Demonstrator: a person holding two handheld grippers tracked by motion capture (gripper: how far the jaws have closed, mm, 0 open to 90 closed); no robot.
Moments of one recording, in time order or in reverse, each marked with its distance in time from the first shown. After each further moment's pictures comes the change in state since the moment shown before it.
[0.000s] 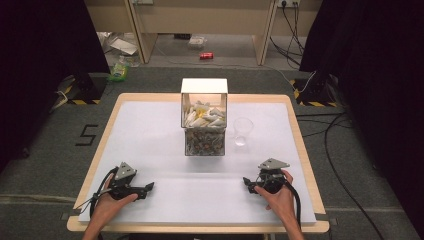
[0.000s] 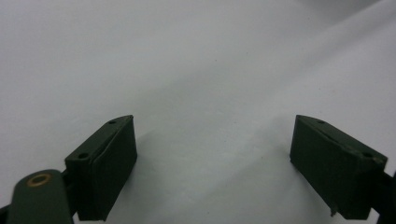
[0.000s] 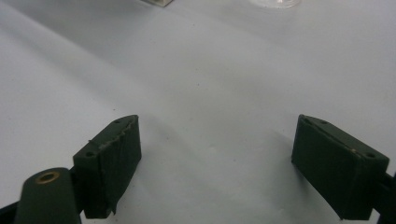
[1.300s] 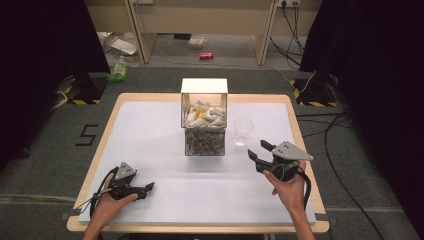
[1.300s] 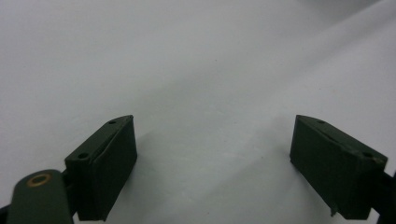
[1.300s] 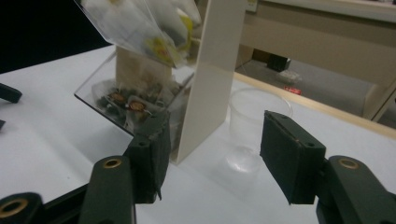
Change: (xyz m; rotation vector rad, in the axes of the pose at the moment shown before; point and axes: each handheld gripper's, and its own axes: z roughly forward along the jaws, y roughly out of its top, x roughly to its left) left arm 0.000 0.000 0.000 0.001 0.001 0.001; right arm 0.004 0.064 -0.073 -0.399 0.005 -0.092
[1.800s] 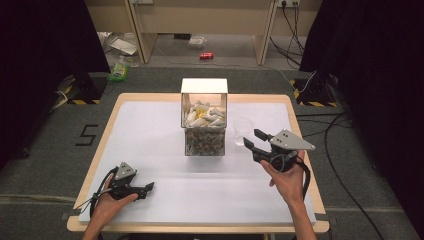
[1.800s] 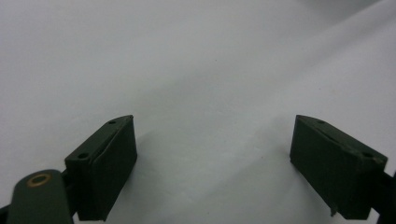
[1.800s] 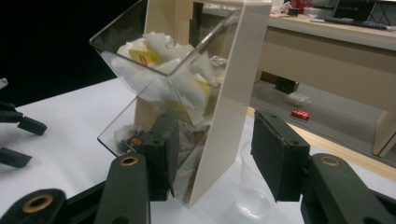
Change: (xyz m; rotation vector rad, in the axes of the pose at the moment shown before) left arm 0.000 0.000 0.000 -0.001 -0.001 0.000; right arm 0.007 0.044 -0.002 -0.073 0.046 -0.021
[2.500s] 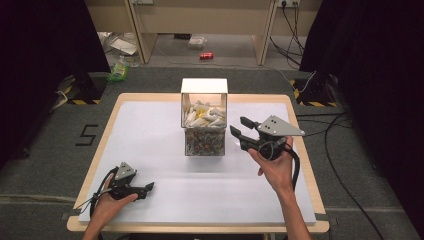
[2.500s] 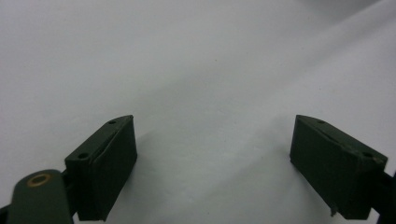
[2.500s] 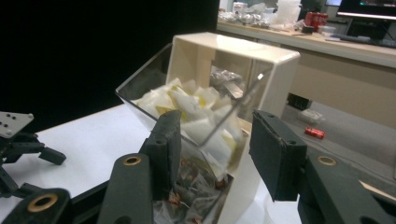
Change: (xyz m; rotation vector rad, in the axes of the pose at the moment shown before) left arm 0.000 0.000 0.000 -0.001 0.000 -0.002; right arm 0.016 0.043 0.020 -0.055 0.058 -0.014
